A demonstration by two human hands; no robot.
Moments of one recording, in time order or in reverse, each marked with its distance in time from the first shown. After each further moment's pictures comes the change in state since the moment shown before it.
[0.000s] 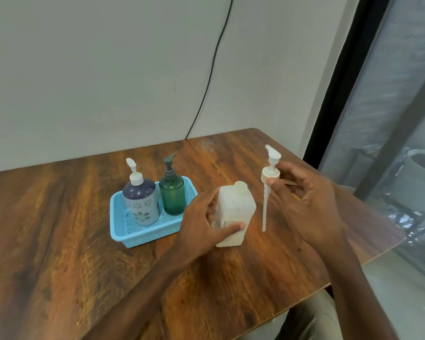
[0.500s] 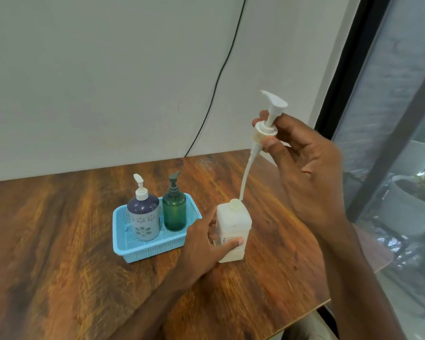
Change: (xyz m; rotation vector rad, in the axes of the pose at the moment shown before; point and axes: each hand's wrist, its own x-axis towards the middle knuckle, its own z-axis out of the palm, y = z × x) left_hand -0.009 0.005 -0.005 -0.124 -0.024 -0.074; right_hand 0.033 -0.103 0.003 0.227 0.075 -0.376
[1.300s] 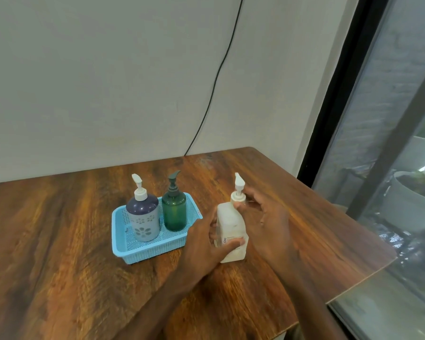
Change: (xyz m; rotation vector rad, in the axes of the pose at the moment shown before) left_hand 0.001 -0.002 0.003 0.038 0.029 0.044; right_hand -0.076 0.093 0.040 -0.338 -0.112 0.436
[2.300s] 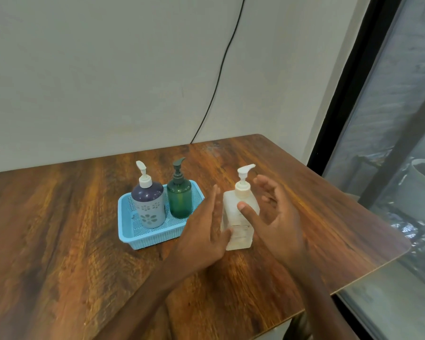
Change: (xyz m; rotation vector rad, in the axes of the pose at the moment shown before) left_hand -0.012 0.005 -0.024 0.137 -0.094 0.031; right_hand -0.013 0.032 0.002 0.183 -0.039 0.002
